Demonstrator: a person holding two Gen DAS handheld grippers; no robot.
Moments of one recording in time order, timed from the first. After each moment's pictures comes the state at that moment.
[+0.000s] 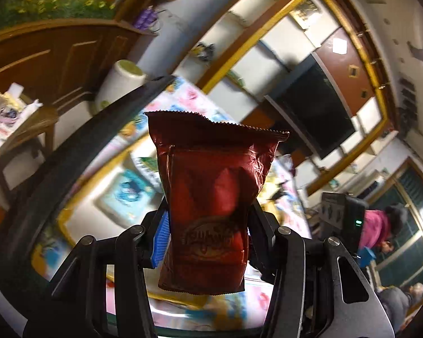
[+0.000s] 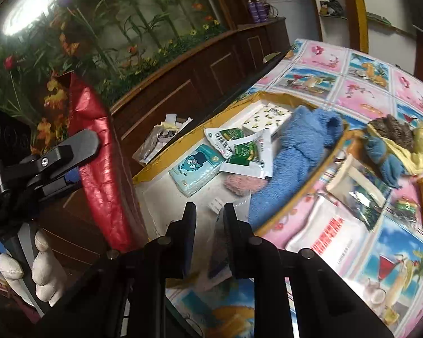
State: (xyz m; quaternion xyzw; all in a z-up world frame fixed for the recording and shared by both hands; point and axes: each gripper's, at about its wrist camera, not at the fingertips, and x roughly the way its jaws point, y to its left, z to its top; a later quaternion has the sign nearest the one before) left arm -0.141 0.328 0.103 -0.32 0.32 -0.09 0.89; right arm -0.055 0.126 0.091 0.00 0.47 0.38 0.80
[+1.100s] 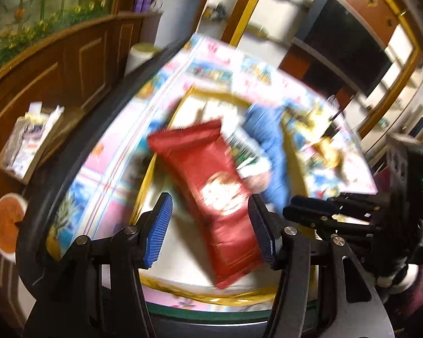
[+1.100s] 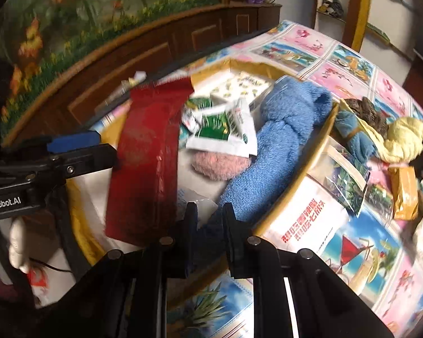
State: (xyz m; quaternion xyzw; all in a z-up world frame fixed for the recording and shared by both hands) left arm -0.146 0.265 0.073 -0.16 0.40 -0.05 0.90; right arm -0.075 0.088 0.067 -0.10 0.48 0.33 0.80
